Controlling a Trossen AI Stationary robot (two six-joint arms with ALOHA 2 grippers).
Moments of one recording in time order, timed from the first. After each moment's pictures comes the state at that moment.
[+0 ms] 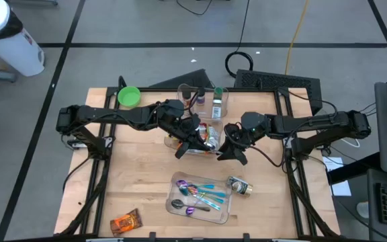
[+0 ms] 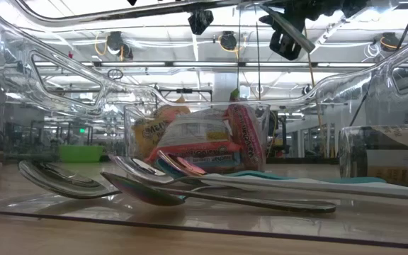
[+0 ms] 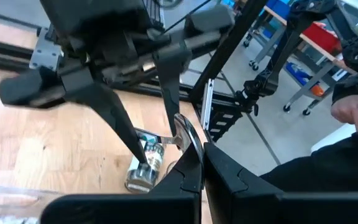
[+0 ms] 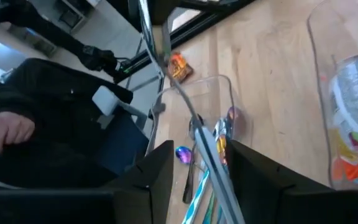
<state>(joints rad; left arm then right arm) 0.08 1.59 1.31 -0.06 0.56 -0.28 -0.03 1.20 0.88 -0.10 -0.47 0.54</state>
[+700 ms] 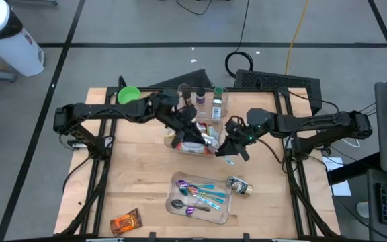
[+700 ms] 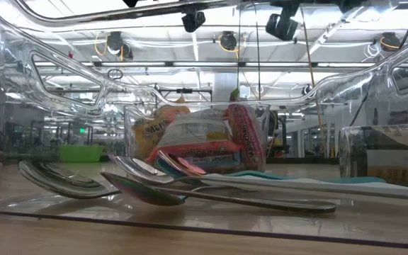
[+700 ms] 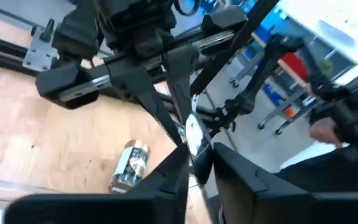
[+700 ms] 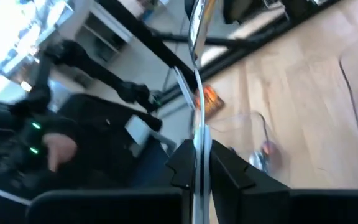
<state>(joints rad) 0.18 1.55 1.31 -0.07 0.69 -0.39 -0.03 1.17 0.88 0.07 -0.52 0.68</state>
